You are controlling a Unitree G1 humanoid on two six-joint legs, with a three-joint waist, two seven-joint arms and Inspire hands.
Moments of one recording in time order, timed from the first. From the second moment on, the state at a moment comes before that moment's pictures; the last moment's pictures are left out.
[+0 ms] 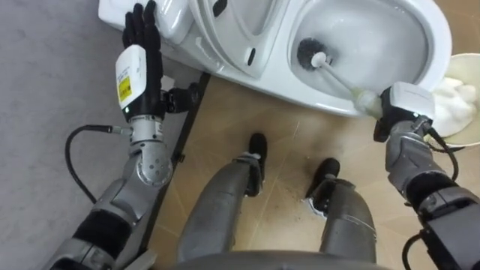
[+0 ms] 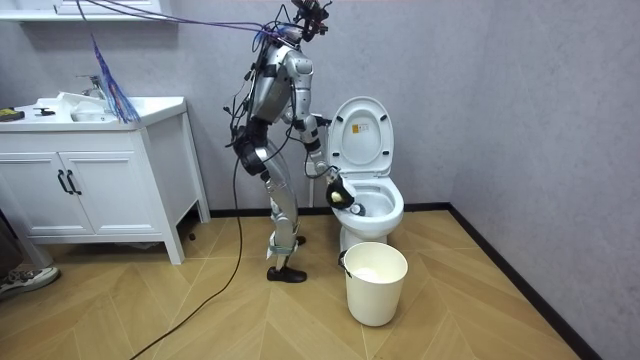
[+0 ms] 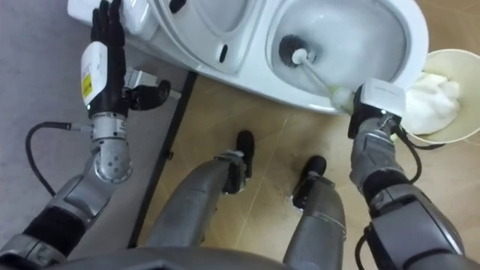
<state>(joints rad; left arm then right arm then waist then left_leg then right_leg) -0.07 0.32 -0.41 0.36 0.36 -0.17 0.68 -0.39 -0.47 0.47 1.09 -0.64 0.17 -0.39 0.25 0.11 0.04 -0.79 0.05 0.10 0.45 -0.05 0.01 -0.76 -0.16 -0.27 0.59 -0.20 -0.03</state>
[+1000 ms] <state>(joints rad) -0.04 0.33 -0.42 0.45 0.37 -0.18 0.62 -0.21 -0.46 0.45 1.20 -0.60 0.05 -0.46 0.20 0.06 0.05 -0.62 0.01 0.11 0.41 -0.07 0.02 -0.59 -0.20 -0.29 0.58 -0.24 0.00</state>
